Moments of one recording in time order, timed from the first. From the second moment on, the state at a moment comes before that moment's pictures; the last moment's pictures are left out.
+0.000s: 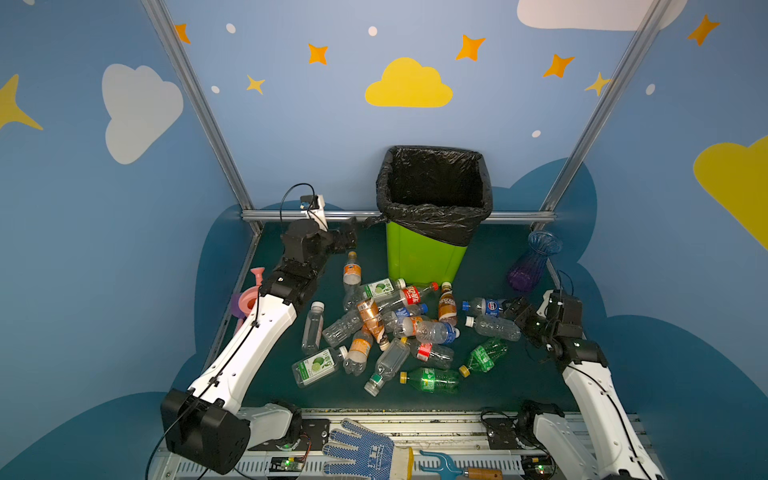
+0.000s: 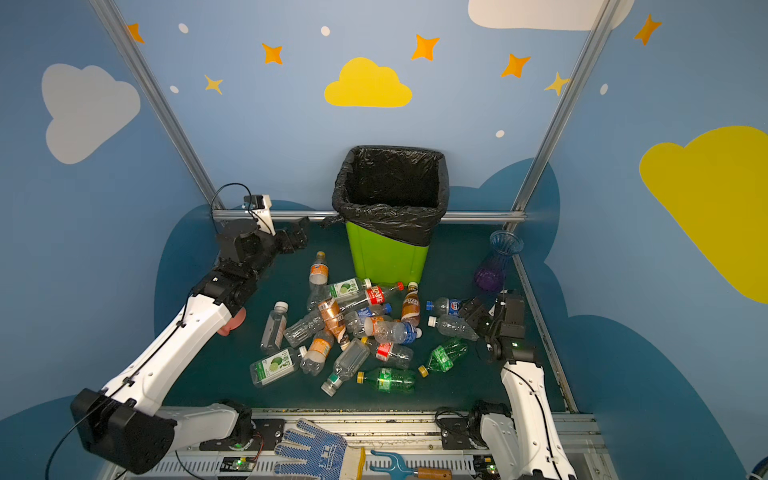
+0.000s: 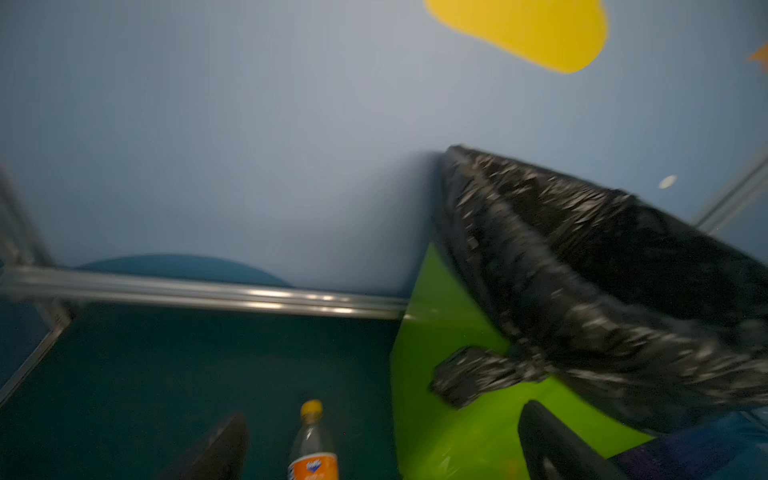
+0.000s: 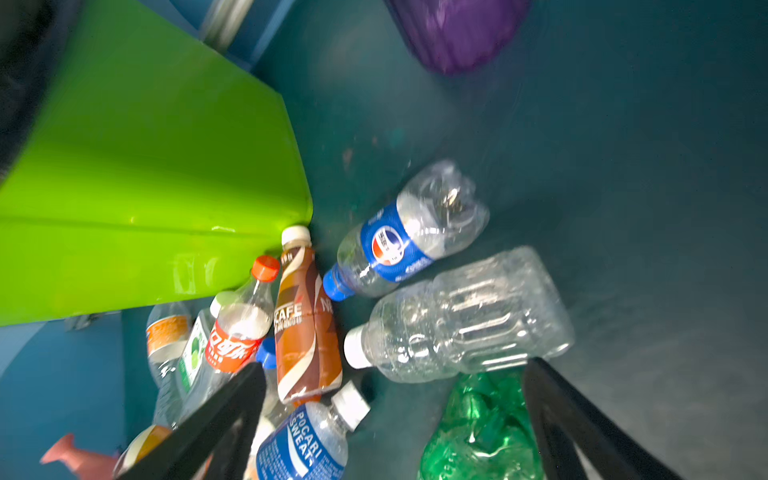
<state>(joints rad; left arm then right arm) -0.27 1.23 1.15 -0.15 -0.13 -0.33 -0.06 0.83 0.59 -0.53 -0.22 0.72</state>
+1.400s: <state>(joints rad) -0.12 1.09 0.84 -0.22 -0.16 -0.52 0.29 1.14 0.55 -0.71 -0.11 0.91</state>
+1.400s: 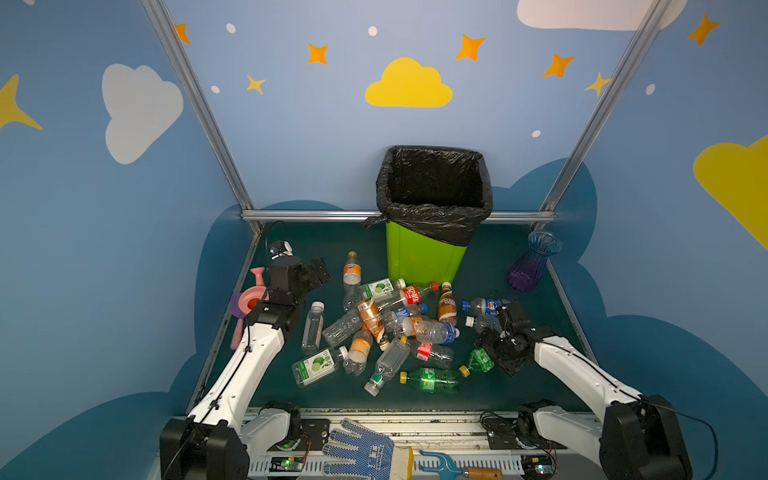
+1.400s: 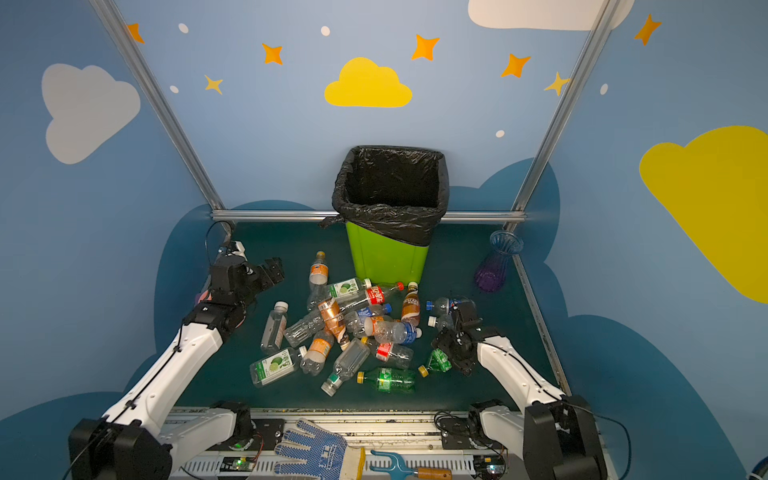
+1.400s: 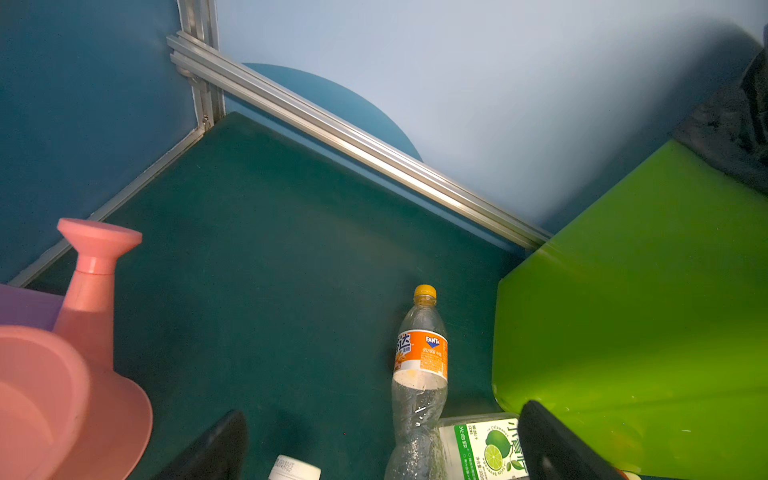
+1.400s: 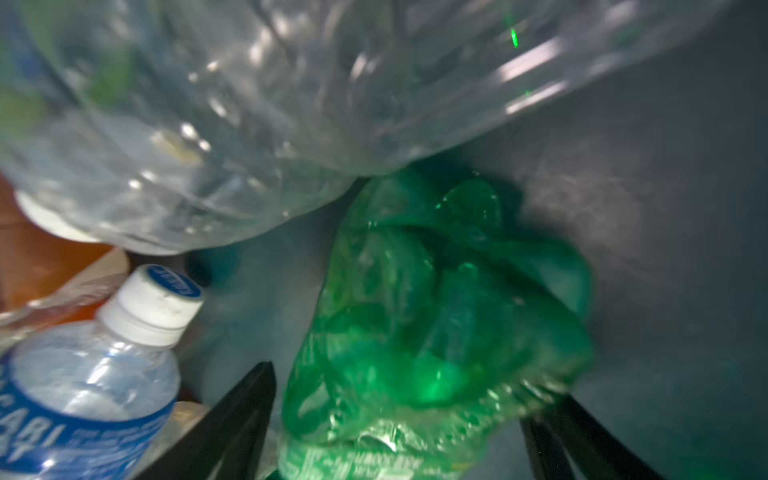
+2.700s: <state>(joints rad) -0.10 1.15 0.81 -0.23 -0.16 -0.55 0.37 1.13 1.15 -0.68 -0.07 0.63</state>
